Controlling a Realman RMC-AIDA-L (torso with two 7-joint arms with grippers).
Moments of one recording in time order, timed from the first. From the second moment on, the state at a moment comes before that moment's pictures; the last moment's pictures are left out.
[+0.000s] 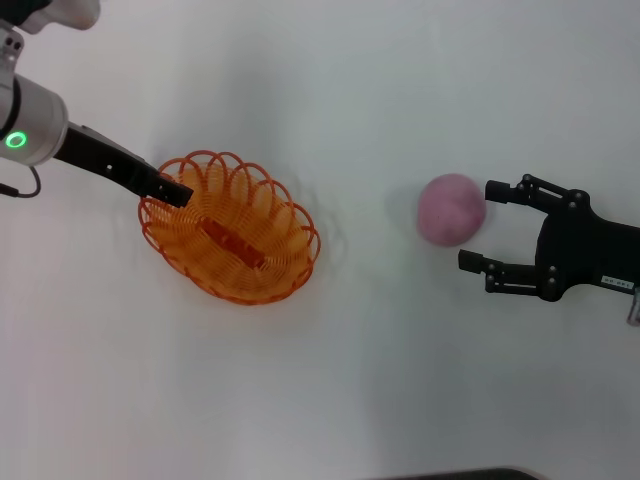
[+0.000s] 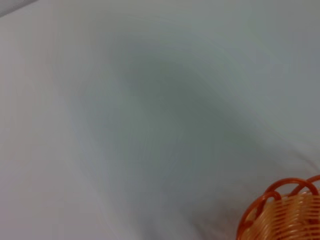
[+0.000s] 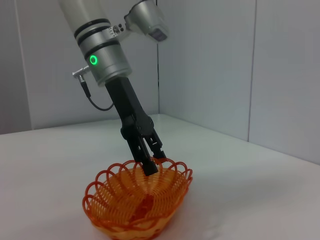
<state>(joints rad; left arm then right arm) -0.76 -2.15 0.96 0.93 2.72 1.33 -2.25 0.38 2.08 -0.14 -0.44 -2.34 -1.68 0.72</state>
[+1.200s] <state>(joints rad) -0.75 -2.16 1.04 0.94 2.72 1.33 -2.27 0.38 2.08 -0.13 -0.44 -2.34 -1.68 0.72</state>
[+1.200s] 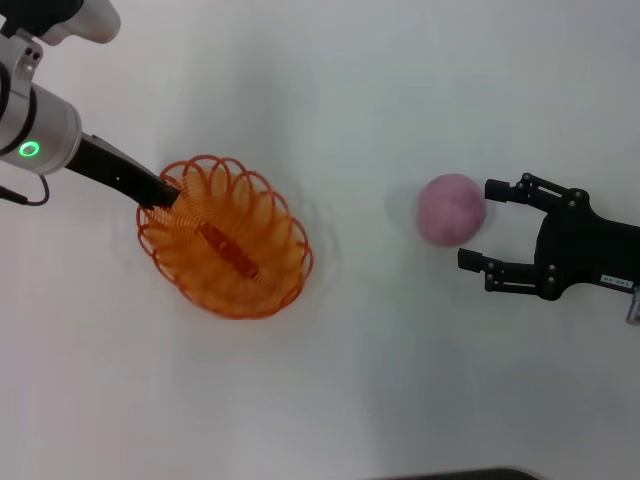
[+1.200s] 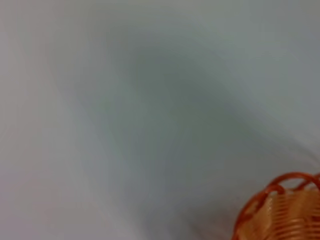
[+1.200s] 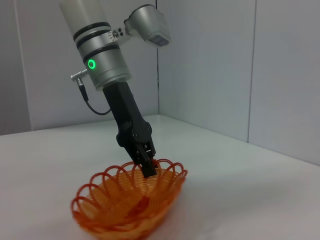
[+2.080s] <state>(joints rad) -0.79 -2.10 0.91 0.95 2.71 1.56 -2.48 0.38 2.08 -0.13 -0.44 -2.34 -1.68 0.72</state>
